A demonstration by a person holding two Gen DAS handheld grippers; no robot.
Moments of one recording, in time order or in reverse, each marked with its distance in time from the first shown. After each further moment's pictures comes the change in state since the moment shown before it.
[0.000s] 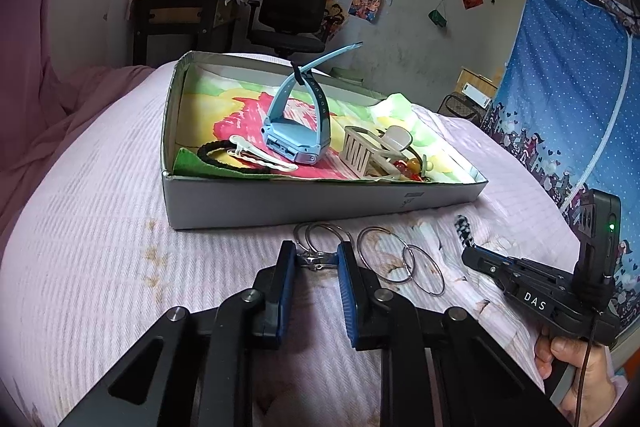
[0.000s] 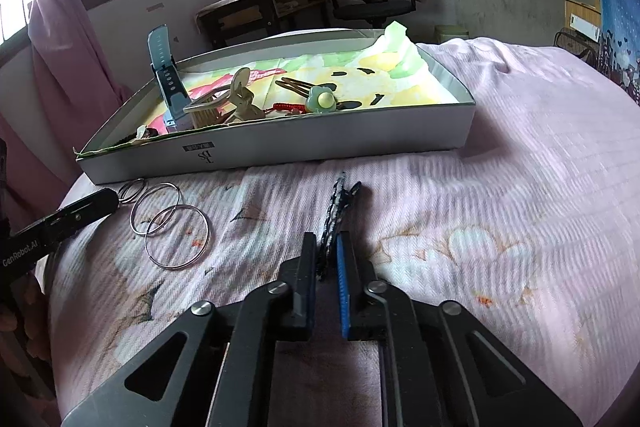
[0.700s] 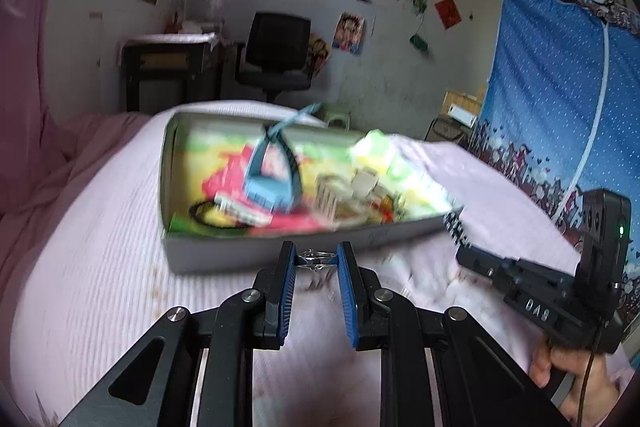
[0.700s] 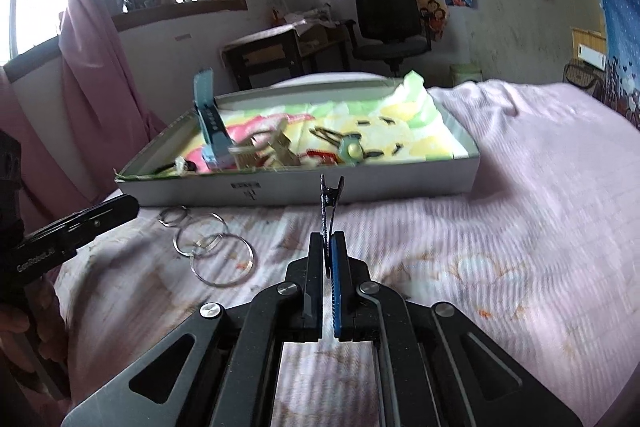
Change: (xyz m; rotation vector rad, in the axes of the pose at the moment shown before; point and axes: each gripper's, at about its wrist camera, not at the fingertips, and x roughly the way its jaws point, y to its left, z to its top) left arm -0.033 -0.024 0.014 0.073 -0.149 -0.010; right arm -0.035 0.015 0.004 -0.053 -0.175 0.054
